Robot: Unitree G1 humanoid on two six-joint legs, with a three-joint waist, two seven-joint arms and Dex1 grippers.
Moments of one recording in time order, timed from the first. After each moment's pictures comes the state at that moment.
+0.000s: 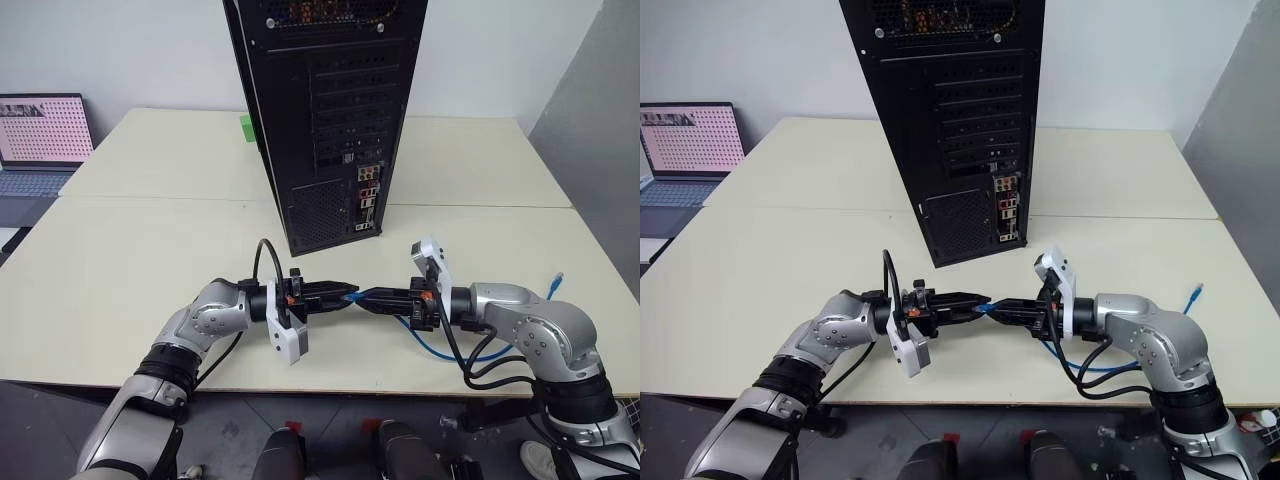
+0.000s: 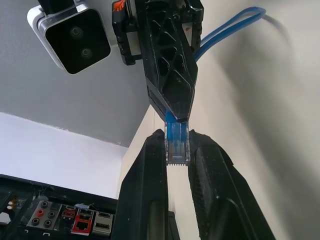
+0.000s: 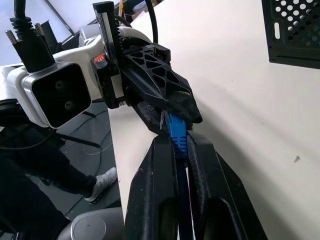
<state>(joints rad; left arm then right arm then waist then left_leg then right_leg) -0.55 0.55 -0.27 0.51 0.31 -1.24 -0.62 -0.42 -0.48 0.08 -0.34 0.70 1.00 0.84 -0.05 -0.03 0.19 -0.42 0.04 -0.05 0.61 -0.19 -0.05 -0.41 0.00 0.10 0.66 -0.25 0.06</state>
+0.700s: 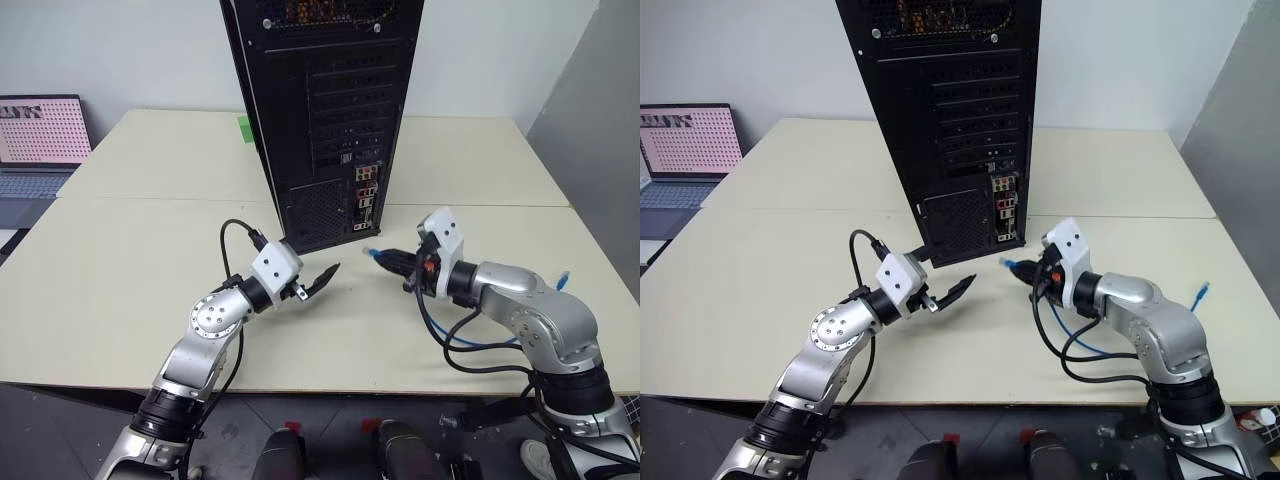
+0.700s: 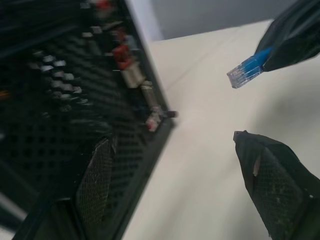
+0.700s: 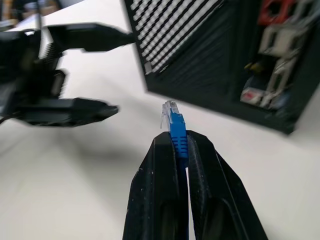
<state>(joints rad) -0.29 0.43 -0.17 -0.16 -0.15 0.17 -0.45 -0.52 -0.38 0.07 -0.33 0.43 0.86 0.44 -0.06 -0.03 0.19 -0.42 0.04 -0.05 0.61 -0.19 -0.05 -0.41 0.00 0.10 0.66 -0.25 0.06</state>
